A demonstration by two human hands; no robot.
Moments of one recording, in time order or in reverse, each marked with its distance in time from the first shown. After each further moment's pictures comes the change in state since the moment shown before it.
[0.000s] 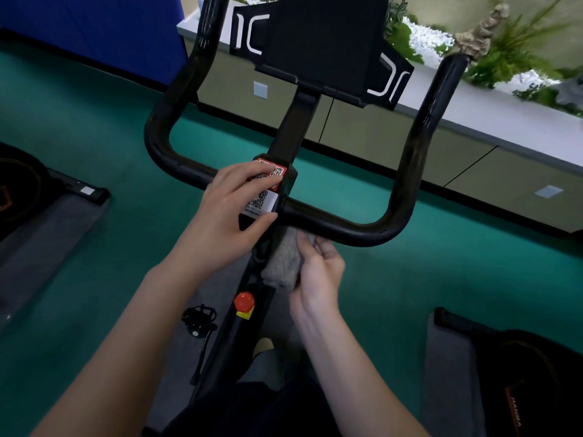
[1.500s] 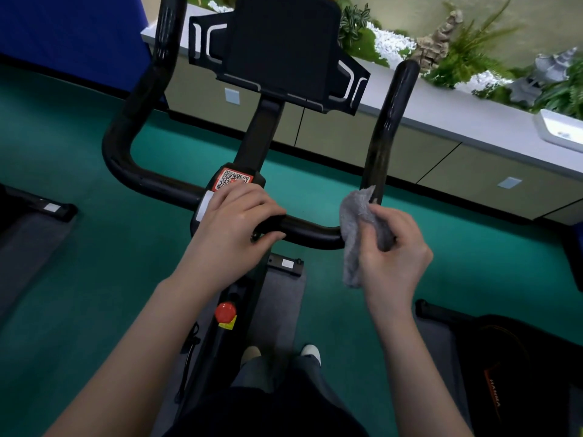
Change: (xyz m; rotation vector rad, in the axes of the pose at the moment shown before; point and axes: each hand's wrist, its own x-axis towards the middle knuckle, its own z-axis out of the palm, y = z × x) left_hand 0.013 0.025 0.029 0.190 -0.067 0.112; right_hand 0.014 -0.107 -0.055 -0.974 0.117 -1.115
